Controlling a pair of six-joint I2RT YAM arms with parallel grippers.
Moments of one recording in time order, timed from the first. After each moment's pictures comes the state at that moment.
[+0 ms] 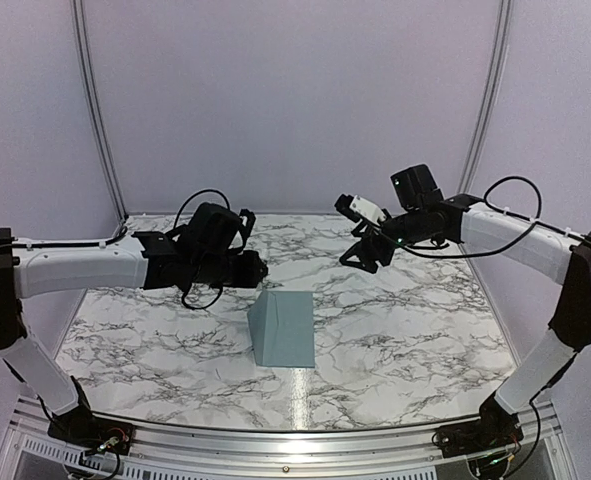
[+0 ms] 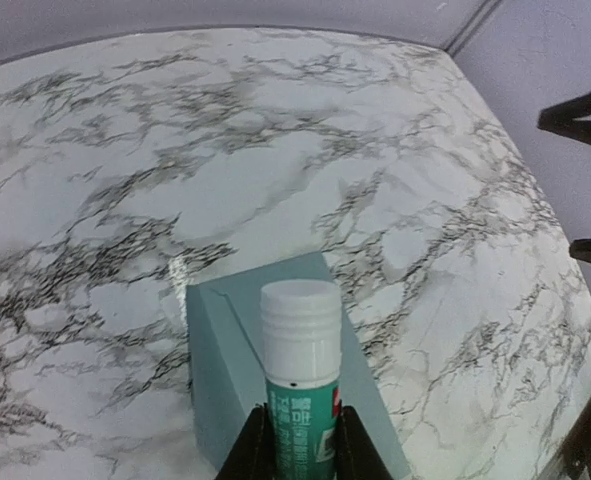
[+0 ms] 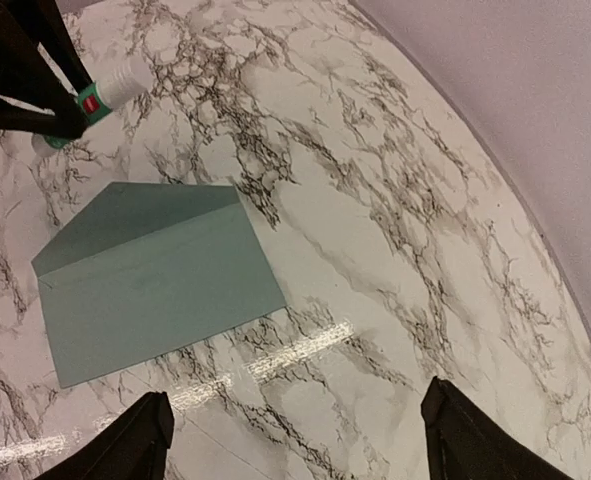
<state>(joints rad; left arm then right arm) -0.88 1.61 1.16 -0.25 -0.15 -0.57 0.52 1.59 1.30 -0.49 -0.37 -0.51</state>
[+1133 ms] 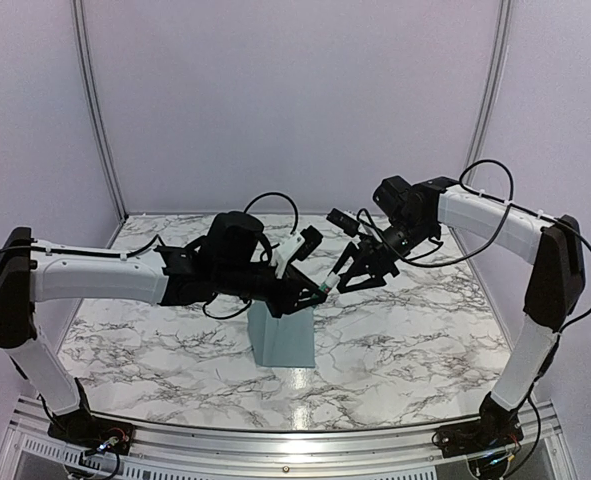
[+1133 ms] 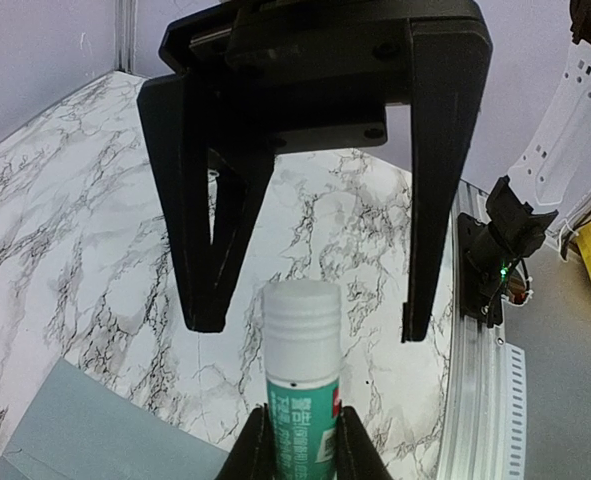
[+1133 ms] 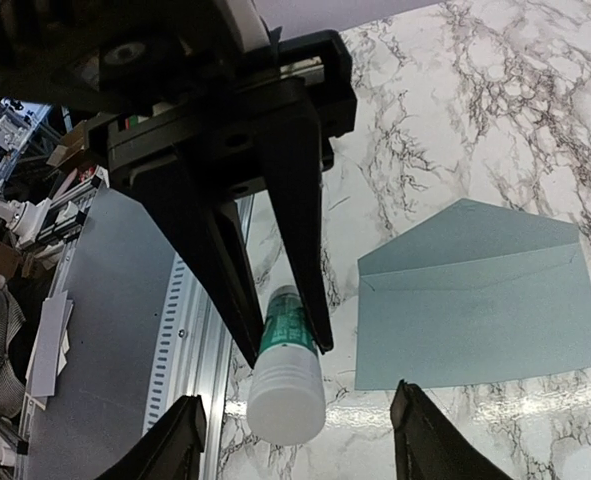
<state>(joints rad) -0.99 1.68 1.18 0.05 0.36 -0.12 0.52 1.77 1.55 -1.11 -1.07 -0.76</state>
